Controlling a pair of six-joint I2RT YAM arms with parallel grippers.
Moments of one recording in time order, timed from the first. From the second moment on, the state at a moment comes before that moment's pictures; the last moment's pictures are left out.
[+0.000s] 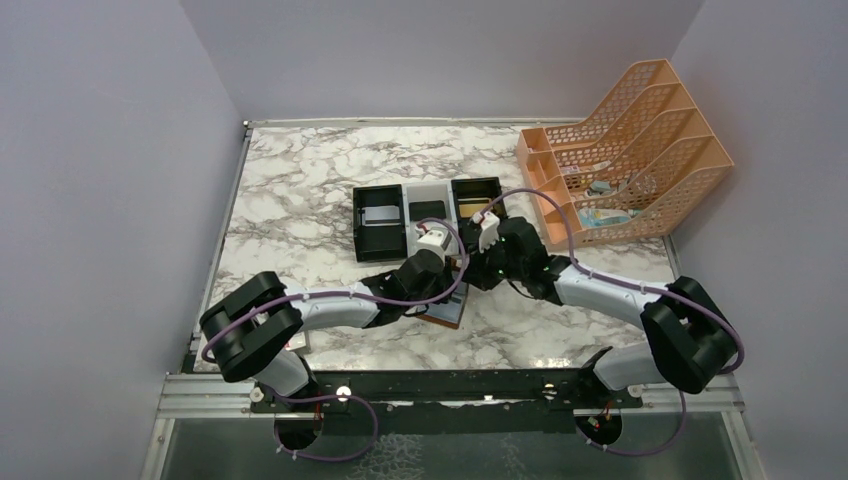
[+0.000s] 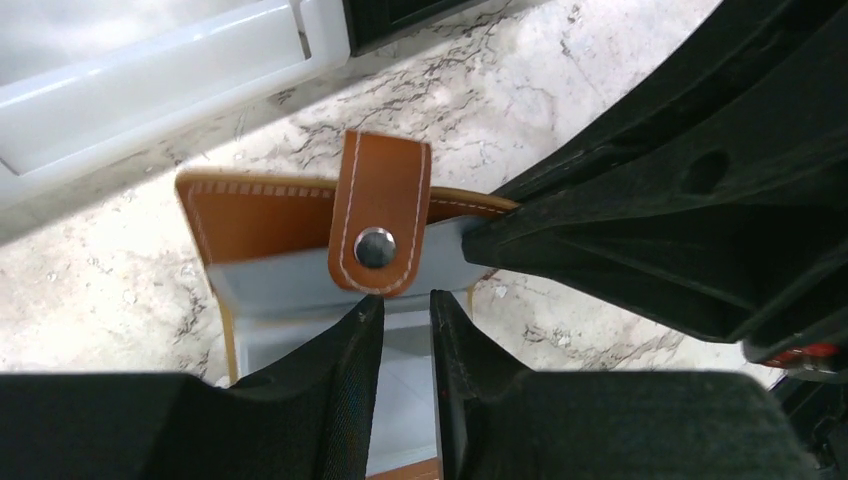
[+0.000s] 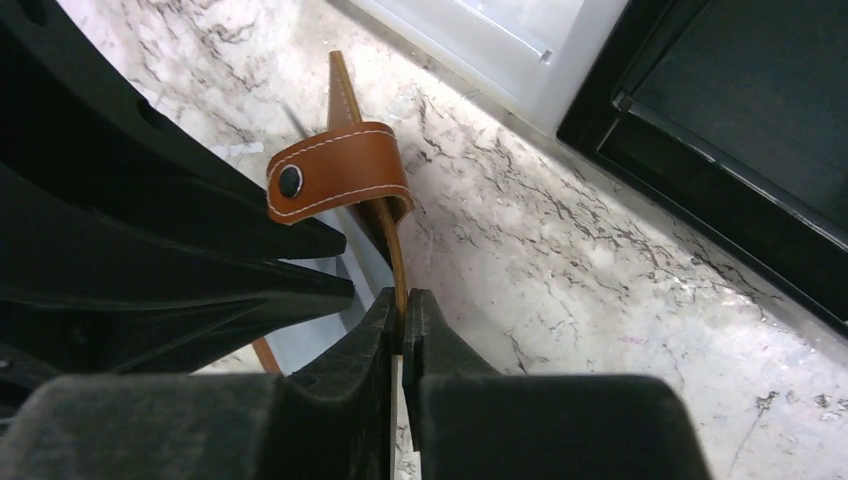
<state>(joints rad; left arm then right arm) -0.99 1.51 0.65 0.25 -0.21 -0.63 0.65 1.39 0.63 0.08 -0.28 0.14</state>
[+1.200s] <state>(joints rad) -1.11 1.06 0.32 0.13 -0.19 -1.04 0.90 1.05 0.06 0.42 0.10 1.26</state>
